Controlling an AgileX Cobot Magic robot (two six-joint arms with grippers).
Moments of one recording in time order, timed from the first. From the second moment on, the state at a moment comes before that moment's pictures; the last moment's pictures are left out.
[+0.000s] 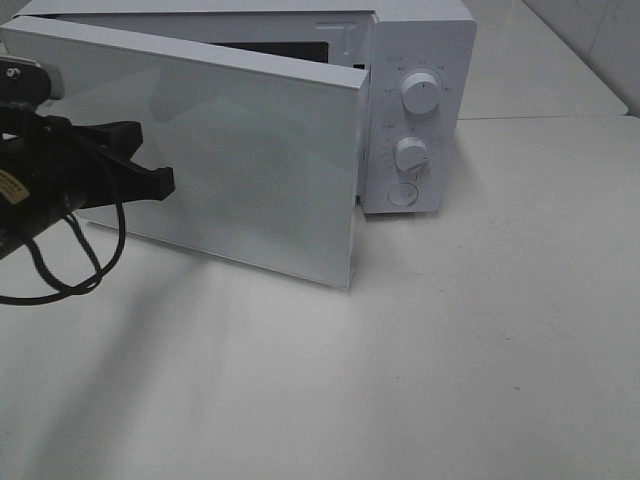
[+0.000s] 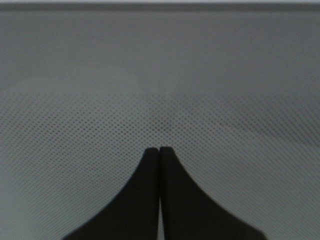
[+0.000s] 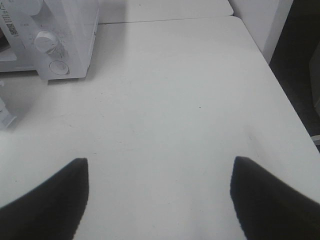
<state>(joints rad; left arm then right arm) -0.48 1.71 -0.54 -0.15 -0.91 0.10 0.04 0.00 -0.50 -0.11 1.00 0.12</state>
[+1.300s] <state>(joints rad) -0.63 1.99 -1.04 -0.28 -0.64 0.22 0.04 0.00 -0.50 -0.11 1.00 0.12</state>
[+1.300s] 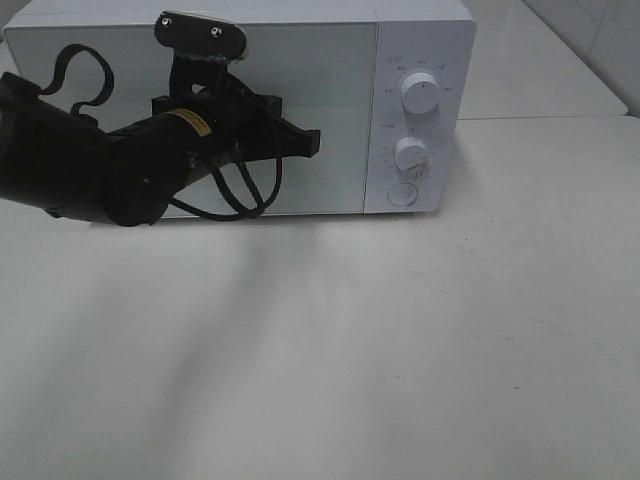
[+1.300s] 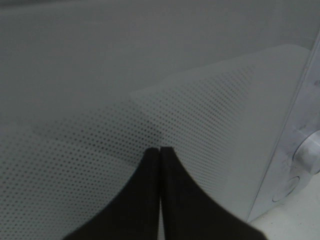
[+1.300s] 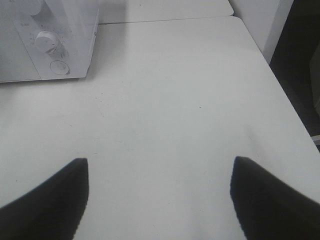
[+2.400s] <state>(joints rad) -0.64 1.65 -0.88 -0.40 0.13 0.20 0.04 0.00 -0.50 -0.11 1.00 0.12</state>
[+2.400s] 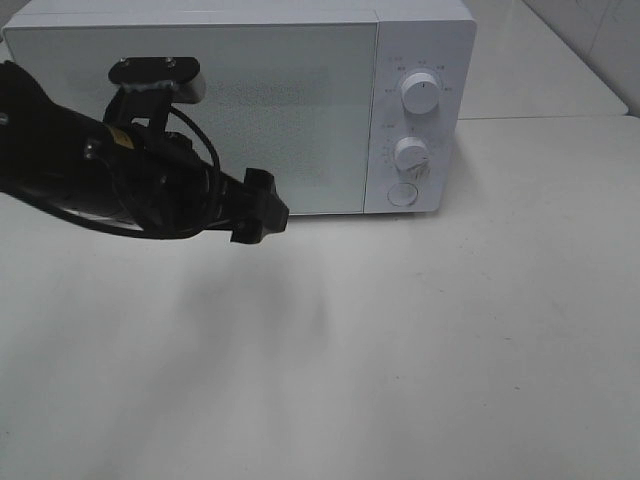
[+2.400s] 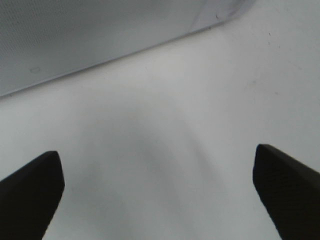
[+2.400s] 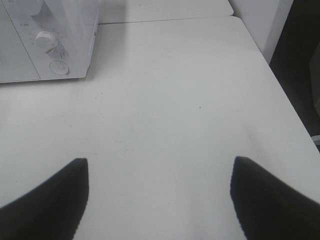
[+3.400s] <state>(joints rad) -0.57 1.38 -0.88 0.06 0.93 -0.14 0.04 0.00 -0.50 -0.11 1.00 0.12</state>
